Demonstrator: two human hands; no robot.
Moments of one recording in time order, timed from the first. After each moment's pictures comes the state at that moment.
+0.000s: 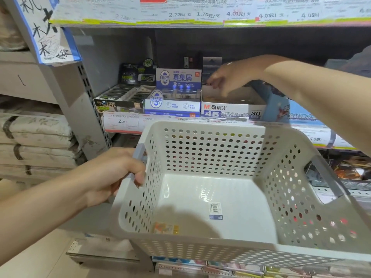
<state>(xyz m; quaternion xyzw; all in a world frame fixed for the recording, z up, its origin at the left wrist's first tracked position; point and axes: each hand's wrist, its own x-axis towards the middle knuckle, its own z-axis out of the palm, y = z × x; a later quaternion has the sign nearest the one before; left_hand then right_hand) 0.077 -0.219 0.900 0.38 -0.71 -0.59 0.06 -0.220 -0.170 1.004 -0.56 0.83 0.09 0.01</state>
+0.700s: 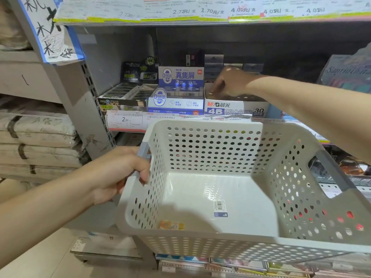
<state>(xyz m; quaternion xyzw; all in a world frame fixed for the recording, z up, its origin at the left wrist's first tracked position) 0.078 -0.221 0.898 0.38 -0.71 -0.59 0.05 -0.228 -0.181 0.961 -0.53 0.83 -0.13 0.01</state>
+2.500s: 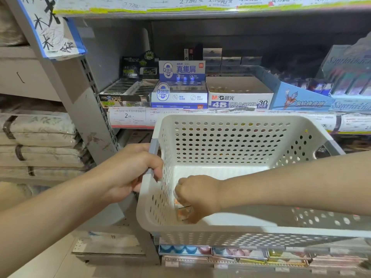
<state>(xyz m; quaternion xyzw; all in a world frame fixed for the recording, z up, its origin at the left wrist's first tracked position) 0.076 -0.218 0.893 0.37 -0.69 -0.62 0.07 -0.062 -0.137 0.802 -0.72 0.67 0.14 0.08</state>
